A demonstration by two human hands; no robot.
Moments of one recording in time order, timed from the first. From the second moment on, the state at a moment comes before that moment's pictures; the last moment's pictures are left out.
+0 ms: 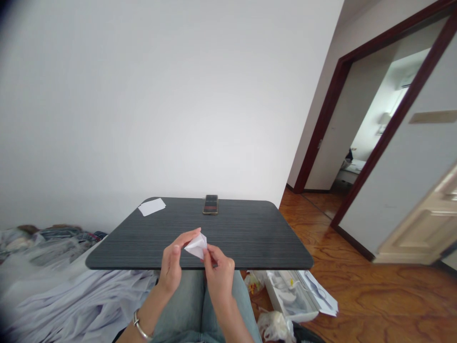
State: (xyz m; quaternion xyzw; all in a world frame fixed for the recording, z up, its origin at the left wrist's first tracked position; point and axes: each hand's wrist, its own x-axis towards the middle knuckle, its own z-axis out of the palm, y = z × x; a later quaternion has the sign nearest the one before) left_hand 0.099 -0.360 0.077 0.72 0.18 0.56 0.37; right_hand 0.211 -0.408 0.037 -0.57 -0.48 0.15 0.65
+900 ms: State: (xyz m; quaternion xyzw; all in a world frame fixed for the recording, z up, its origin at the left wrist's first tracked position) left_hand 0.081 -0.374 0.110 0.78 0.35 0.37 0.37; right_hand 0.218 -0.407 0.038 -0.61 -0.51 0.00 0.60
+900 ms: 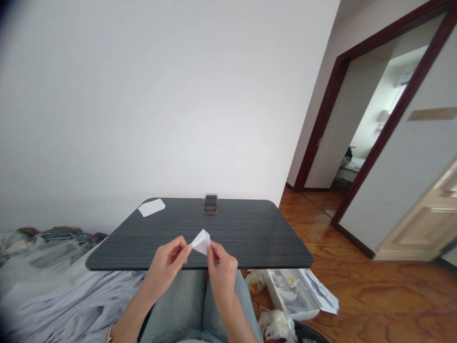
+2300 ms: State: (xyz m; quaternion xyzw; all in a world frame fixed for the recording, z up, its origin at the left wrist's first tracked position) left_hand 0.078 -0.367 0.101 0.81 0.27 0.47 0.24; right_hand 0.217 -0.408 0.037 -0.60 -0.51 0.08 0.60
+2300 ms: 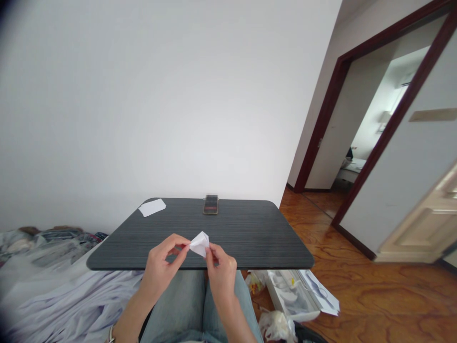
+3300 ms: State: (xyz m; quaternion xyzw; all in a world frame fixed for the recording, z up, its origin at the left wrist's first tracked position) left_hand 0.081 -0.373 0.103 0.74 0.33 0.47 0.36; right_hand 0.215 -0.411 0.041 -0.61 -0.52 0.03 0.59
